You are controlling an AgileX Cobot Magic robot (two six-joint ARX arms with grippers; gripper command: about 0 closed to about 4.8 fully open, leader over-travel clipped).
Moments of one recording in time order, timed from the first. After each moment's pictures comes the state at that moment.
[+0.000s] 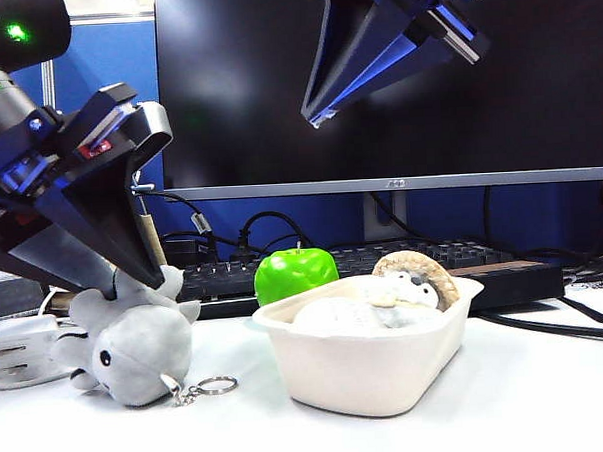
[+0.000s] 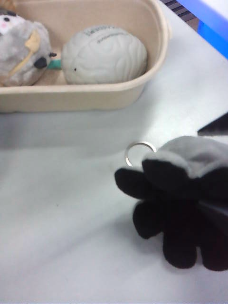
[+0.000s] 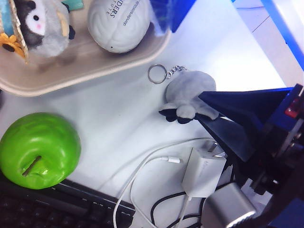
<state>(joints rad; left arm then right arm) -0.47 1.31 0.72 -0.42 0.42 -0.11 0.84 1.21 0.94 -0.44 -0.11 0.20</state>
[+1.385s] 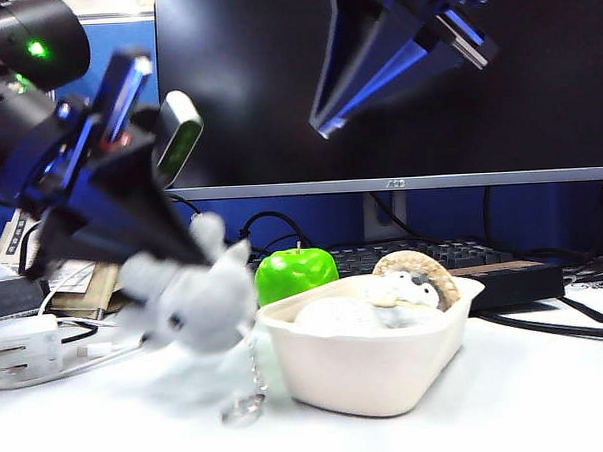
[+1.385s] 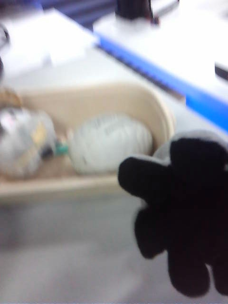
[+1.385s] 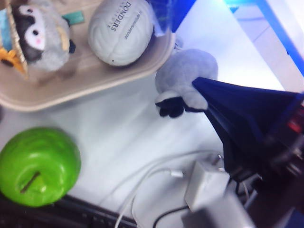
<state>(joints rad) -0.47 1.39 0.72 -0.29 0.74 -0.17 0.84 1.21 0.94 -0.48 -0.11 0.20</state>
